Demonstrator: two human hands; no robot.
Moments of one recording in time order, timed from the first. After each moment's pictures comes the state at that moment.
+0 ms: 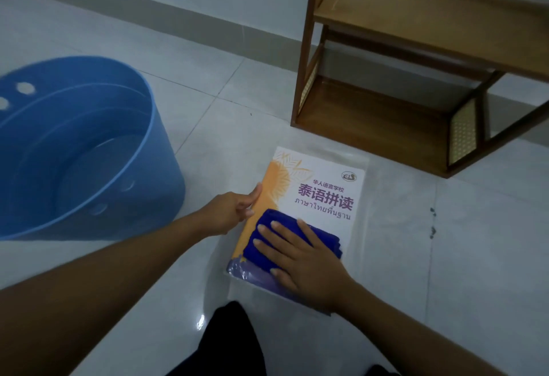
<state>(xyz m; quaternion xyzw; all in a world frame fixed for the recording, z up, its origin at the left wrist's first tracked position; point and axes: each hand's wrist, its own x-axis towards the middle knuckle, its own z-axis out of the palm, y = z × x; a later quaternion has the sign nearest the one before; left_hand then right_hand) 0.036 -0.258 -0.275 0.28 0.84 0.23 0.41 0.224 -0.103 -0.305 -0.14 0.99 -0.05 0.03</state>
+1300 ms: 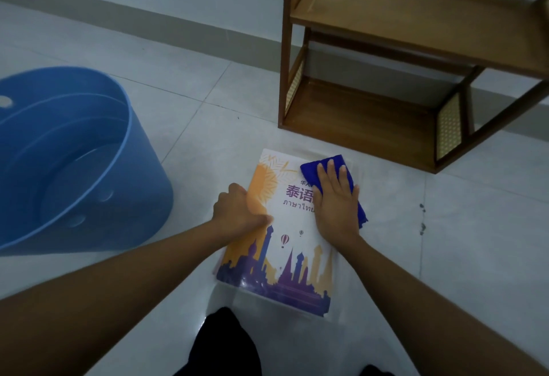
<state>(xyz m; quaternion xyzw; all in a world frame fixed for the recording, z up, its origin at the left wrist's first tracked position) 0.072 -0.205 -0.262 0.10 0.93 0.21 0.27 0.167 -0.033 -0.298 0.29 0.94 -0.18 0.05</state>
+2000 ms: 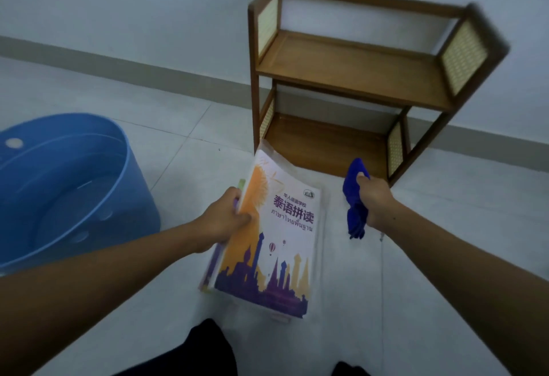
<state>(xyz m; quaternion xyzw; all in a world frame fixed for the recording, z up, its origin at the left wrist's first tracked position) 0.093 -0.201 -0.175 0.18 0.81 0.40 0.39 0.205 0.045 -0.174 0.58 0.56 -0.59 -0.07</state>
